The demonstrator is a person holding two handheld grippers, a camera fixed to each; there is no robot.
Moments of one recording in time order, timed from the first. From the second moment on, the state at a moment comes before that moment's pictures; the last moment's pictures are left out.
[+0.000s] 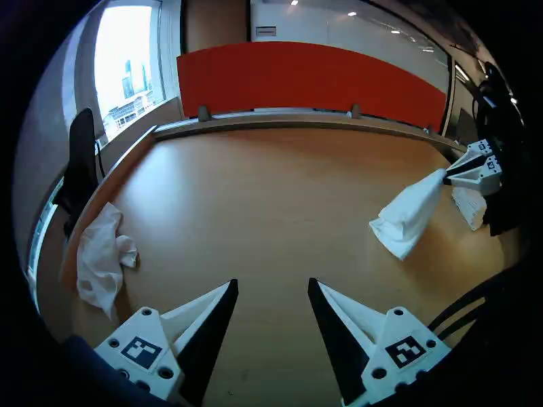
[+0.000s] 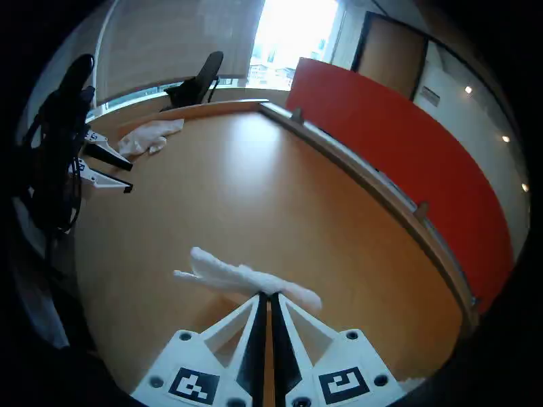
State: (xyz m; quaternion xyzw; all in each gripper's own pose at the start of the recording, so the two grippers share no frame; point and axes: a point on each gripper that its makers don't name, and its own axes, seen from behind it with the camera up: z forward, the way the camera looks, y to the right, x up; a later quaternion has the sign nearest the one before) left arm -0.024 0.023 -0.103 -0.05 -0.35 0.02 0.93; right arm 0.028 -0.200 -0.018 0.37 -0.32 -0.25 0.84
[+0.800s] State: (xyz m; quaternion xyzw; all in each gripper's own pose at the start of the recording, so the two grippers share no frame) left arm -0.006 0.042 -0.097 -0.07 -0.33 0.02 0.94; right arm 0.092 -0.134 0.009 0.32 -0.29 -0.28 0.86
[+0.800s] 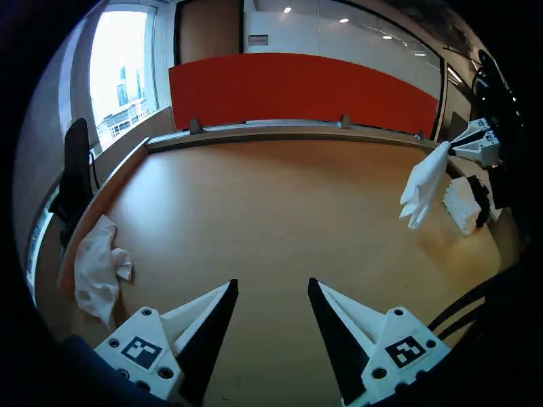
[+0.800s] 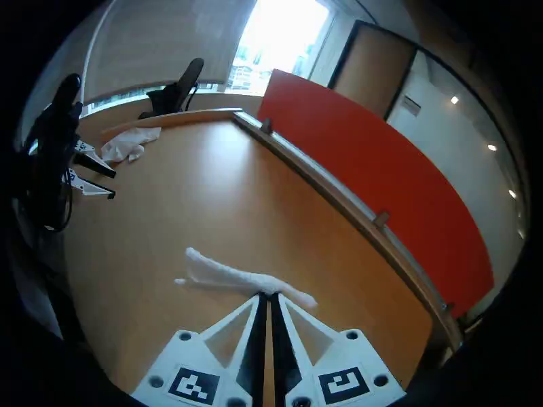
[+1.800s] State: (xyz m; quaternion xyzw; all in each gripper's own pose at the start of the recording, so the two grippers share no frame) left arm -0.004 0.061 -0.095 -0.07 -0.34 0.04 0.94; right arm 0.117 0.057 0.059 0.23 -0.34 -0.29 0.86
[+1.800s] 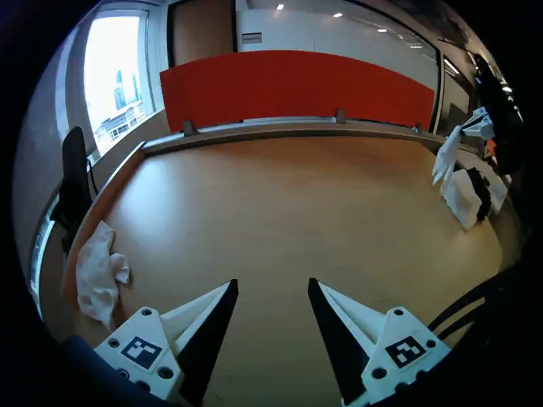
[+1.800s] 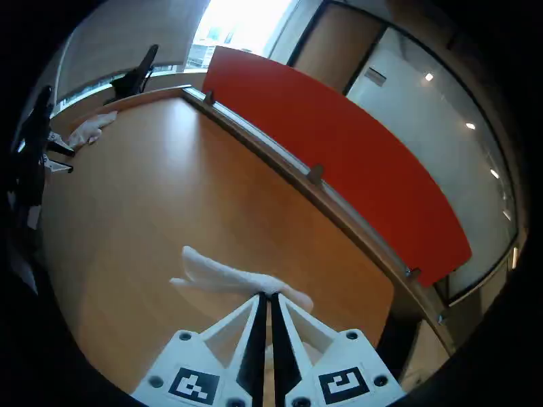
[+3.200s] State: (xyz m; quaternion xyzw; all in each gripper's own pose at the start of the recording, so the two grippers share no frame) left arm -0.001 0.085 -0.088 -0.09 -0.35 0.06 0.93; right arm 0.133 0.203 0.068 0.14 -0.38 -0.29 0.86
